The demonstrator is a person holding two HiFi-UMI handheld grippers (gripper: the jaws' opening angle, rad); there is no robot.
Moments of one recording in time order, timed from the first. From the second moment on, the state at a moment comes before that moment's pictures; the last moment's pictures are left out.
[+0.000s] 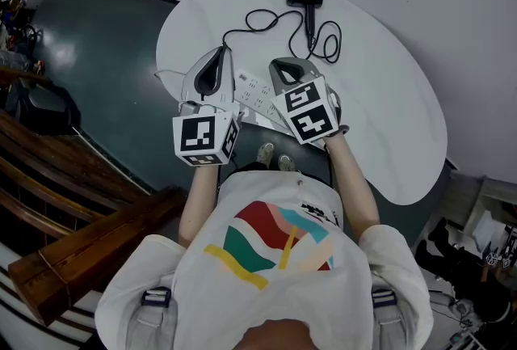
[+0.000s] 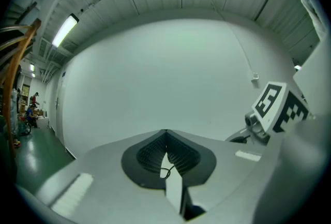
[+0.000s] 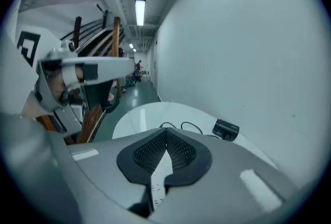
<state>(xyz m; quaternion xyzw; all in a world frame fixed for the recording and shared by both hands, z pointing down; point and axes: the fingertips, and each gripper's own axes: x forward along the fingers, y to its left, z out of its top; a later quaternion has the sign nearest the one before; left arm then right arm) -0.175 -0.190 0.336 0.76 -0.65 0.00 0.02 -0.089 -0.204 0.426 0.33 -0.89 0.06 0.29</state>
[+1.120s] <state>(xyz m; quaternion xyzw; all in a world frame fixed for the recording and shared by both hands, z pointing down) -0.175 -0.164 0.326 0.74 -0.67 -0.01 -0.02 -0.063 -0.176 0.335 0.41 -0.91 -0.01 0.03</state>
